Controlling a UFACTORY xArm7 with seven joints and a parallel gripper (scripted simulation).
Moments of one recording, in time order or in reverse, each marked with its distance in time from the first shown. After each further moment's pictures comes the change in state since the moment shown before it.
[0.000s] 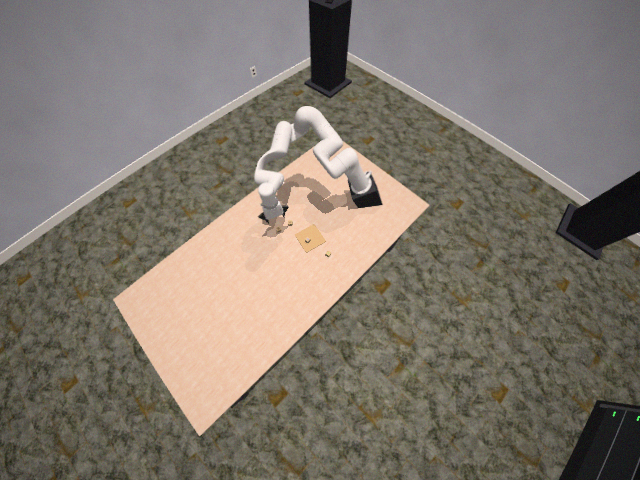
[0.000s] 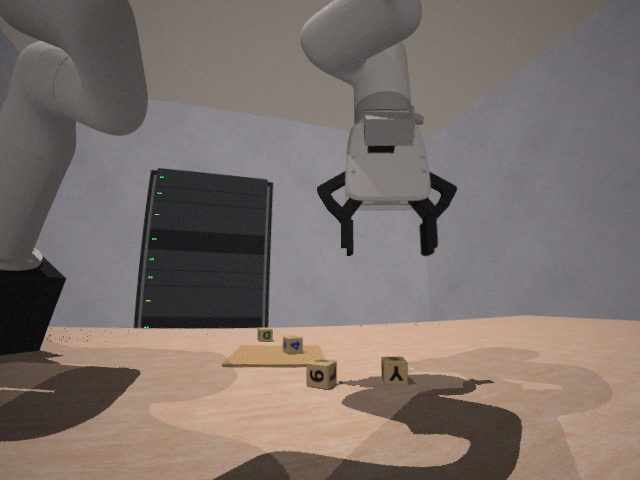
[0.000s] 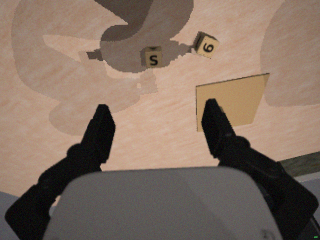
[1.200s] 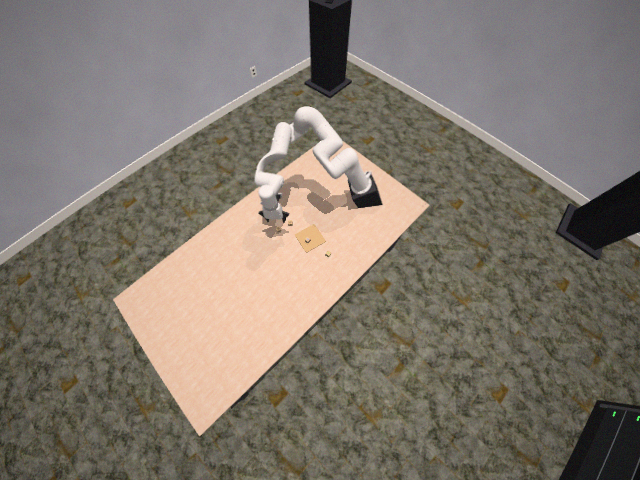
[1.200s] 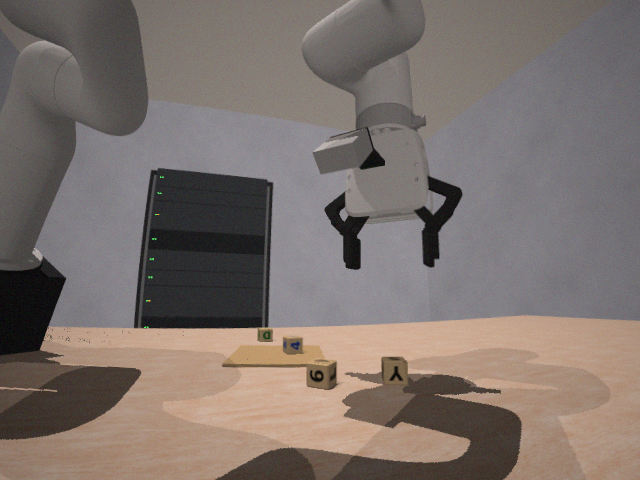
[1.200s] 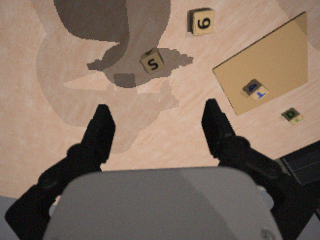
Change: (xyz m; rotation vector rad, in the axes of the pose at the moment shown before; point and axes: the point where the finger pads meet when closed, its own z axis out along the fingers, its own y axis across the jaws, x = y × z) arm -0.002 0.000 0.015 -0.009 -0.005 0.458
